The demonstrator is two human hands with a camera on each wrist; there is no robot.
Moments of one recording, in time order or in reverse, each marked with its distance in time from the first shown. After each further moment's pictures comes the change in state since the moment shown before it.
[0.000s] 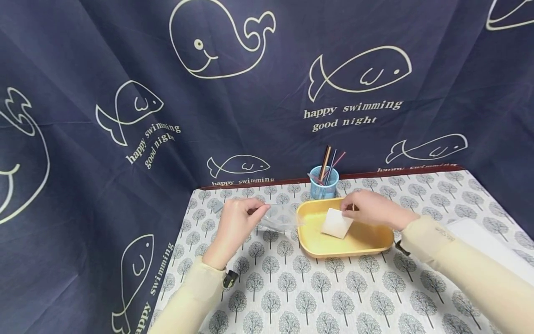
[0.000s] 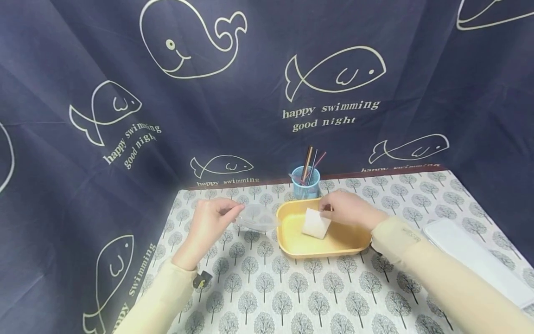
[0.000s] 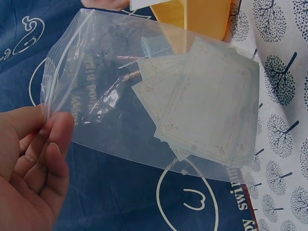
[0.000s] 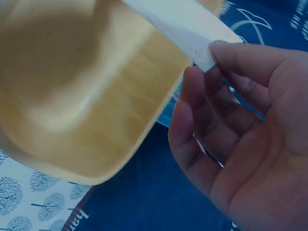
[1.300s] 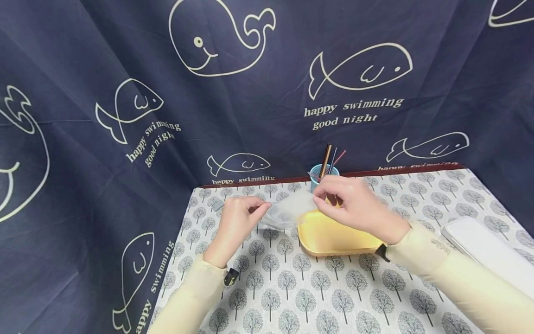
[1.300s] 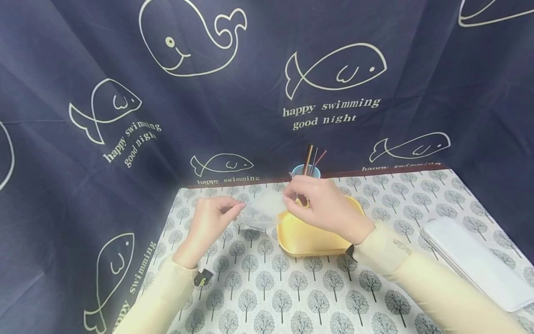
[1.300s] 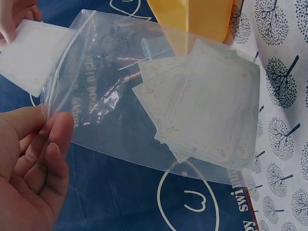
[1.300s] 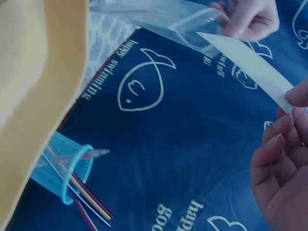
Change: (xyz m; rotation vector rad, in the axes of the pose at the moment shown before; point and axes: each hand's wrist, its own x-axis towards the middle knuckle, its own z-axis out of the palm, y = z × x) left_hand 0.002 0.003 0.001 0.001 -0.014 -0.012; right_hand 0.006 -0.100 -0.031 0.144 0.621 -0.403
